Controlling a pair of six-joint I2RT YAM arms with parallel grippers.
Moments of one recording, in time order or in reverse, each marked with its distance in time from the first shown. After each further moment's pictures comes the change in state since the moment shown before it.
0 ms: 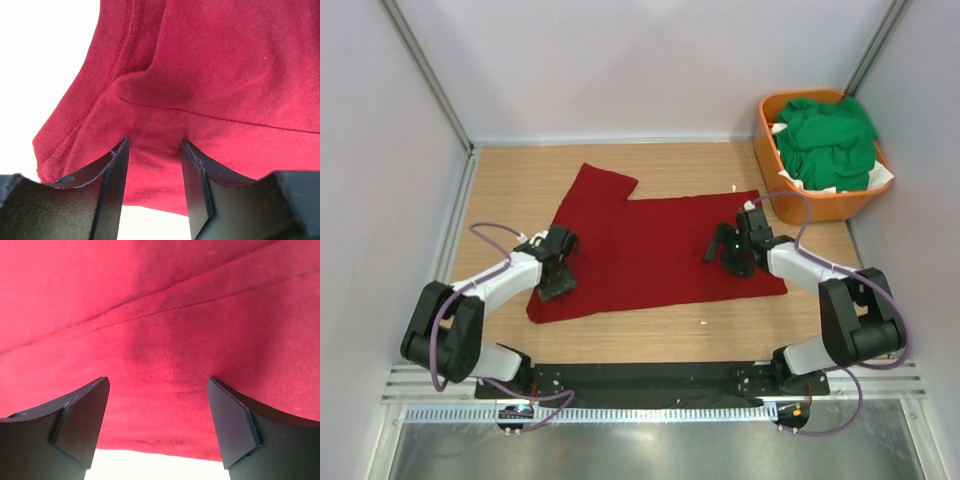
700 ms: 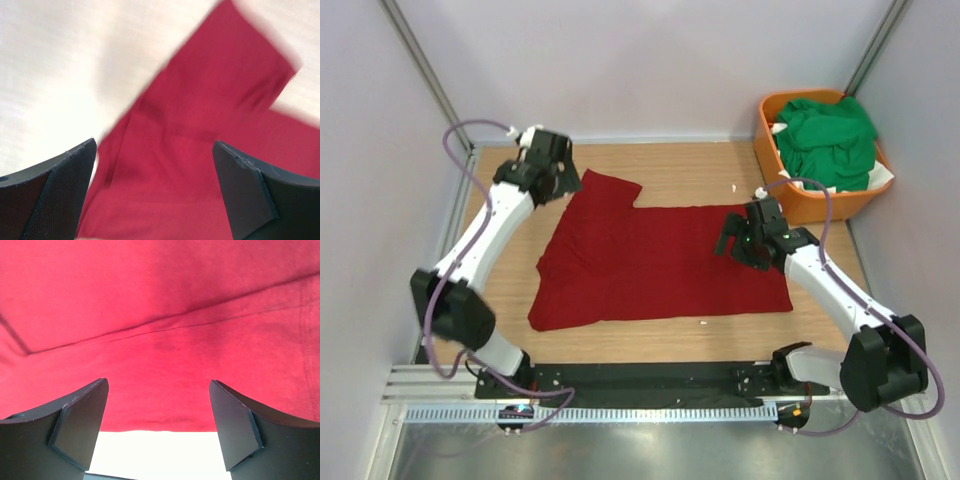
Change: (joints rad) left arm 0.039 0.091 0.748 -0.268 -0.165 0.222; right arm 0.031 -0.236 0.125 -0.319 0.114 -0.036
